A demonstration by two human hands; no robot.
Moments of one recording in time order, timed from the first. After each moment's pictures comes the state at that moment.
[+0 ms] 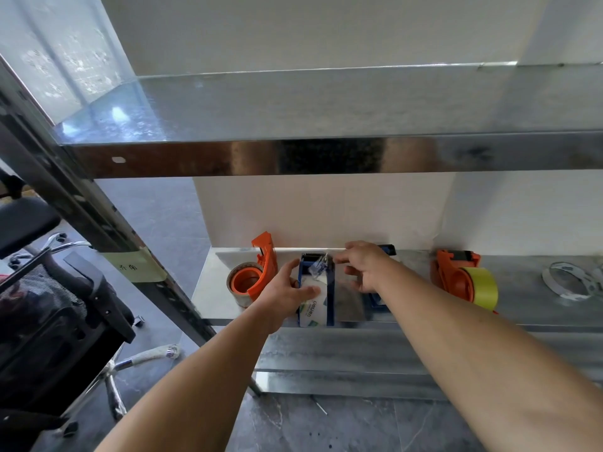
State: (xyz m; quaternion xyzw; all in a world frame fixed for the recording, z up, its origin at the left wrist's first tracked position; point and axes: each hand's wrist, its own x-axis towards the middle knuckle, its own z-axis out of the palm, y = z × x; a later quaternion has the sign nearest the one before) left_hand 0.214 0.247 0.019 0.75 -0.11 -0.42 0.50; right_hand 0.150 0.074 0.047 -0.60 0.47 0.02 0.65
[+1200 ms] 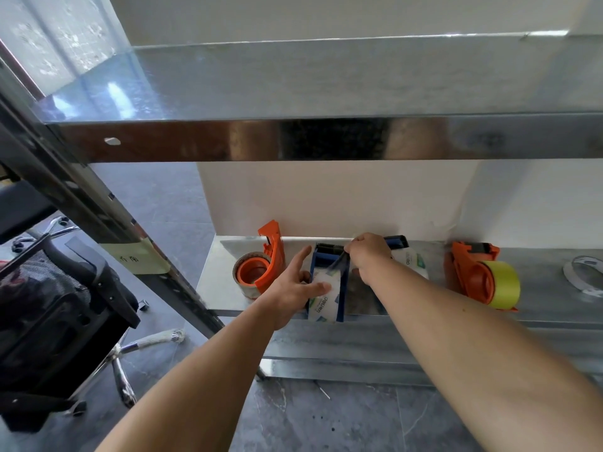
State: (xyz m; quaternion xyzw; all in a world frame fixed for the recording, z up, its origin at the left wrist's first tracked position) left_hand 0.220 0.252 0.012 0.69 -0.14 -0.47 0.53; right_hand 0.183 0.072 0.003 -0.70 0.52 -0.06 0.48
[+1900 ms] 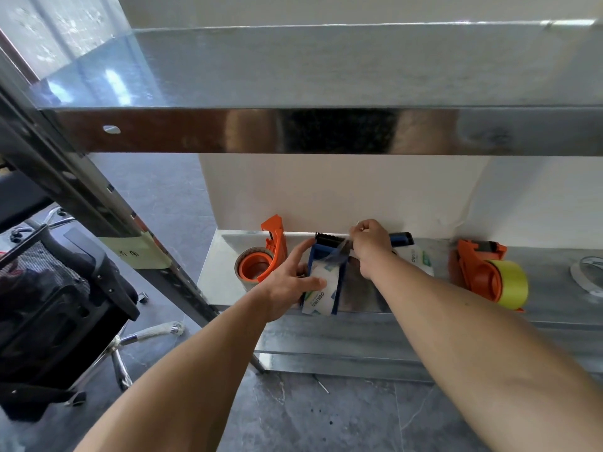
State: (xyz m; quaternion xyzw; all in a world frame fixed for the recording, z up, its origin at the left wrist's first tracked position) left_hand 0.235 0.259 0.013 0.66 -0.15 -0.50 0.54; right_hand 0.197 0.076 -0.001 -0.61 0.52 -0.17 0.58
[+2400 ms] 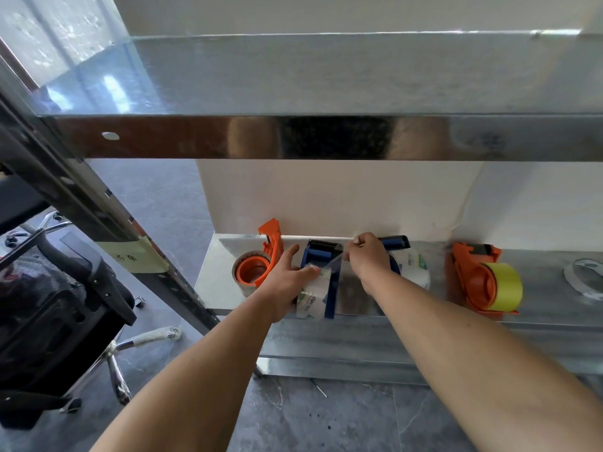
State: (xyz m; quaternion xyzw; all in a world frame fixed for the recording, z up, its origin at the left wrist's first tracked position) left_hand 0.236 0.246 0.005 0.67 -0.04 -0.46 0.58; right_hand 0.174 0.087 -0.002 -0.70 0.49 -0.12 0.51
